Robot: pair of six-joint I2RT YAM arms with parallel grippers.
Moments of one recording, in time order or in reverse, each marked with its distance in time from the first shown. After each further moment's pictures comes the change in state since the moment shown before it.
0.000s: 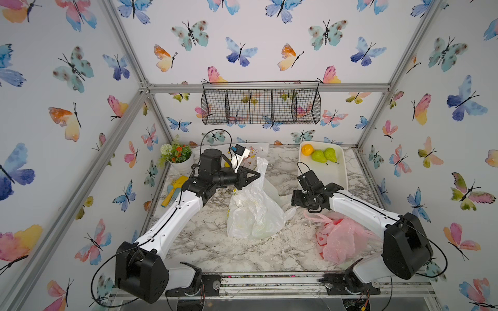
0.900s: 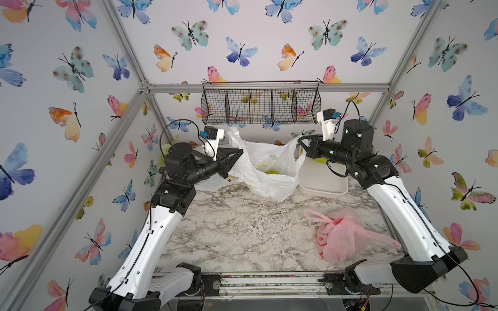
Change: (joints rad) left arm 0.077 -0.197 0.120 0.002 -0.187 -0.041; right arm -0.138 -0.107 0.671 0.034 -0.409 -0.306
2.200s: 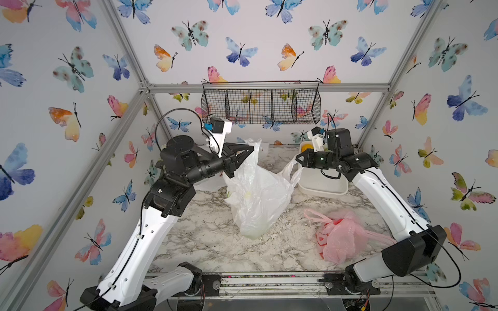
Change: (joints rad) left arm -0.145 0.025 0.195 -0.152 -0.063 -0.019; right arm -0.043 0.110 -0.066 -0.136 -0.052 0.040
